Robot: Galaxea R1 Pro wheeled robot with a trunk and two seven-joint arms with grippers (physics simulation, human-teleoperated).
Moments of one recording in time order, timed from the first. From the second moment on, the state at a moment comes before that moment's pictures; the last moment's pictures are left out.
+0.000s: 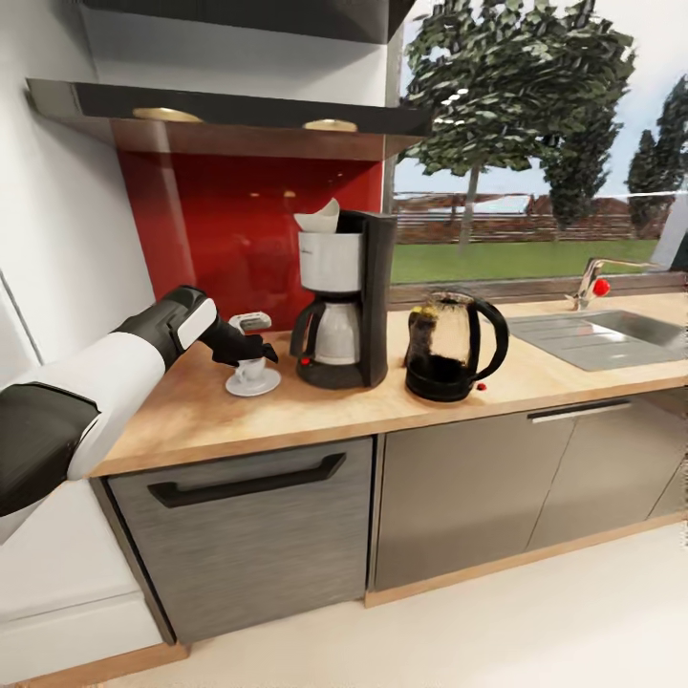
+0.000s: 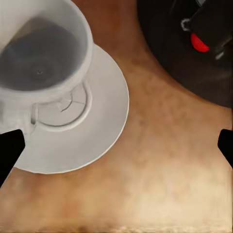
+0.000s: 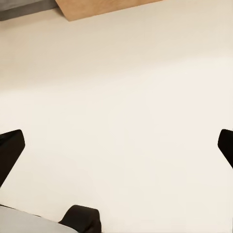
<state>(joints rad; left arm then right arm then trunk) -1.57 0.08 -0.48 -0.24 0.53 1.01 -0.19 -0.22 -0.41 0.73 0.02 -0.98 -0.47 0.75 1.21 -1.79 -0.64</state>
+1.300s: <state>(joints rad) -1.12 -0.11 -0.81 -0.20 0.51 0.41 -1.33 -0.22 -0.41 0.73 0.02 -0.98 -0.47 0.75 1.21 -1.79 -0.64</state>
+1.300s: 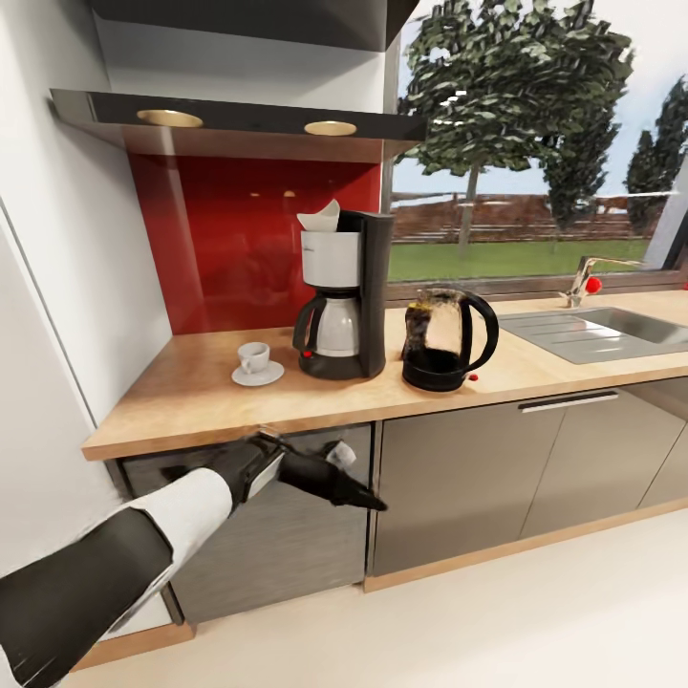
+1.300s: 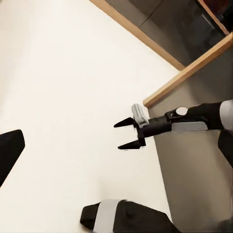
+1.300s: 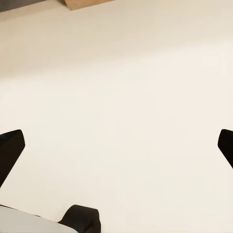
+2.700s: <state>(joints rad) -0.34 0.18 -0.51 -0.02 0.58 -0.03 -0.79 -0.22 -0.41 0.73 0.04 -0.99 -0.47 0.75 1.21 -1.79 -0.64</state>
